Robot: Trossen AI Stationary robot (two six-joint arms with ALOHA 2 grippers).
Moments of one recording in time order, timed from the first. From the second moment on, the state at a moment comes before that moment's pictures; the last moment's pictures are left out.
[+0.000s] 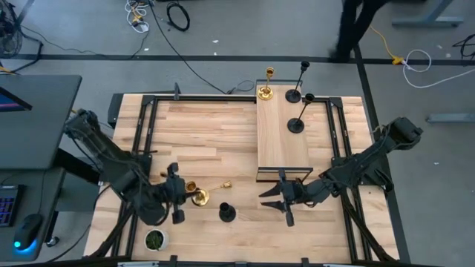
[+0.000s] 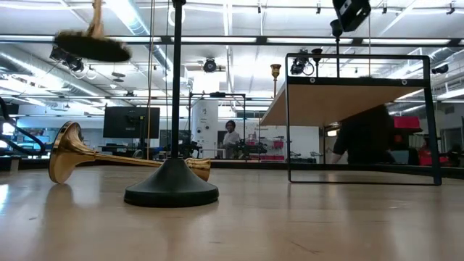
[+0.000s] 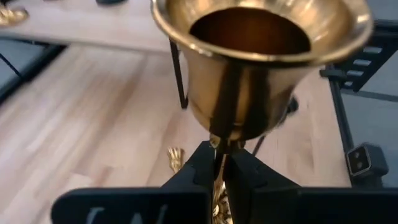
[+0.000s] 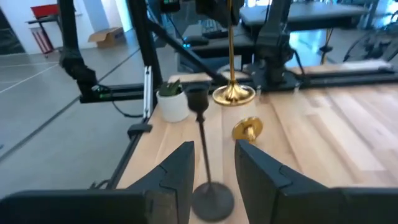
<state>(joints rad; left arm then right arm) -0.78 1.26 1.11 -0.65 -0.82 -0.69 0.58 1.37 0.69 0.47 0.43 0.21</state>
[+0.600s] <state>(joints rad) -0.44 1.27 1.32 -0.55 -0.47 -0.30 0.40 1.37 0.78 0.54 0.38 0.05</state>
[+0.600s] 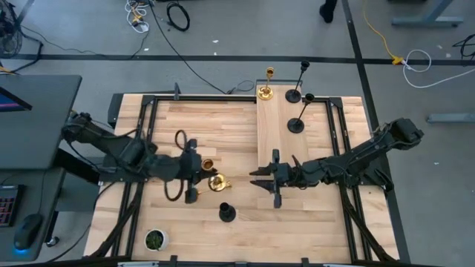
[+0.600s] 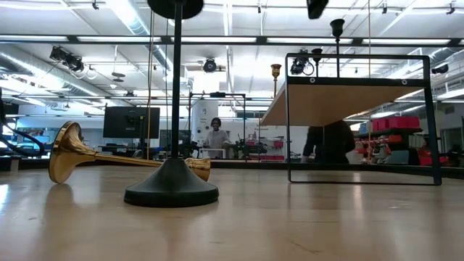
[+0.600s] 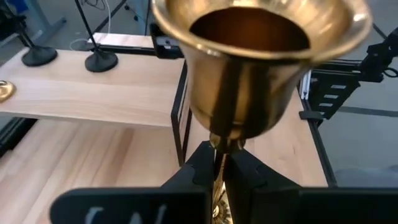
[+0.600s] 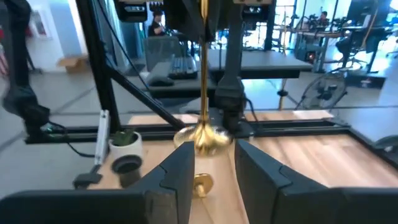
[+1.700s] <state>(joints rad) -0.30 1.40 1.32 -0.32 -0.25 -0.09 0.30 1.60 0.98 0.57 0.28 -0.01</state>
